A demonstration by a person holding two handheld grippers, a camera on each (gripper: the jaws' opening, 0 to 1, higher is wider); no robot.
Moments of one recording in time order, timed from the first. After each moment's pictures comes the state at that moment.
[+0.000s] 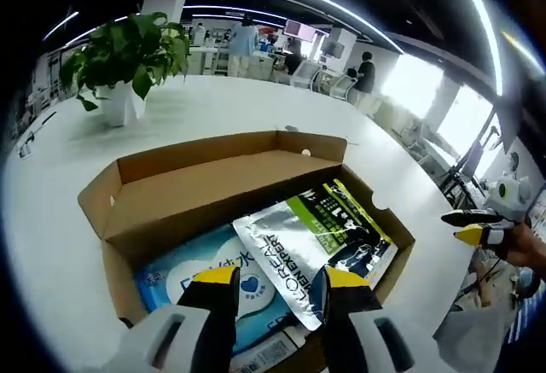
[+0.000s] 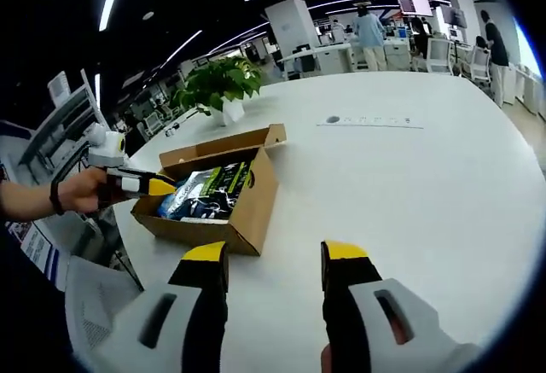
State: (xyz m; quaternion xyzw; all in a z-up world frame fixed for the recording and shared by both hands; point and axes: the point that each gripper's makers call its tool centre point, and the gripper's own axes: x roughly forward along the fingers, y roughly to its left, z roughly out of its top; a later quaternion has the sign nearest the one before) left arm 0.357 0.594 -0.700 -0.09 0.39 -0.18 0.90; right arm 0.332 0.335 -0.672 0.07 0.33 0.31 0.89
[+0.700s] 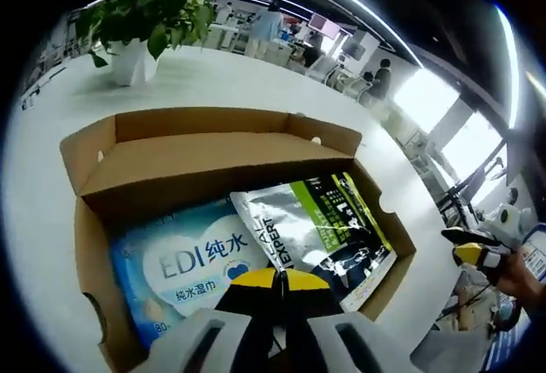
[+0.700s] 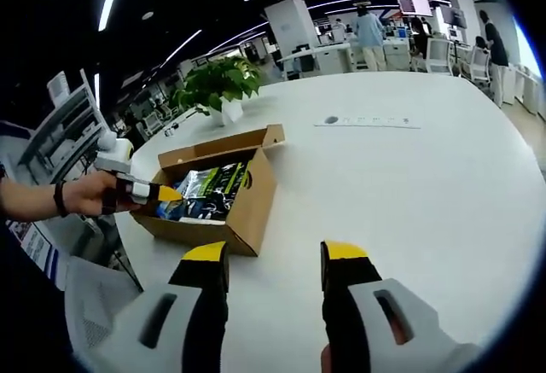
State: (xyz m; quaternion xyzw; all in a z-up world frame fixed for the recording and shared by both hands) left arm 0.352 0.584 -0.714 -0.16 0.42 -0.16 0.88; right arm 0.334 0.332 -0.672 0.07 0.33 0.31 0.89
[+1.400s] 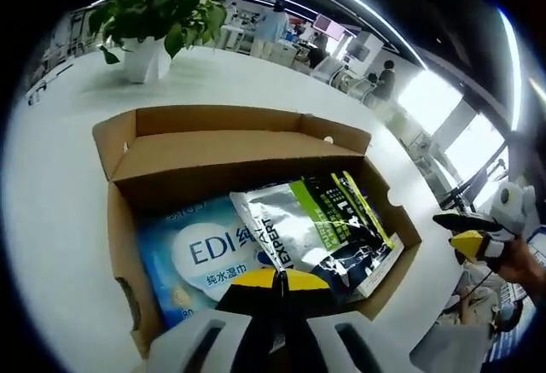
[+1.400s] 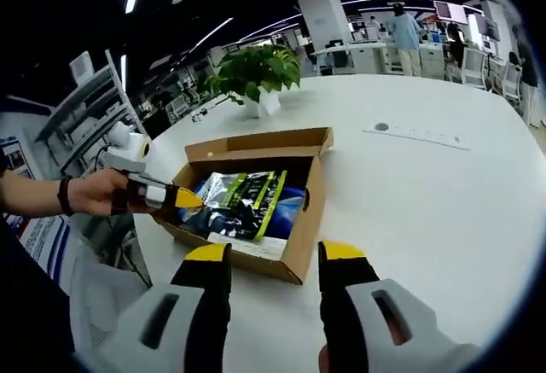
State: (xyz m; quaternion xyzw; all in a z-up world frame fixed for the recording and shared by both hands) left arm 0.340 0.611 -0.717 -0.16 0.42 -0.15 0.88; right arm 0.349 0.429 -0.664 0.04 0.33 0.39 0.86
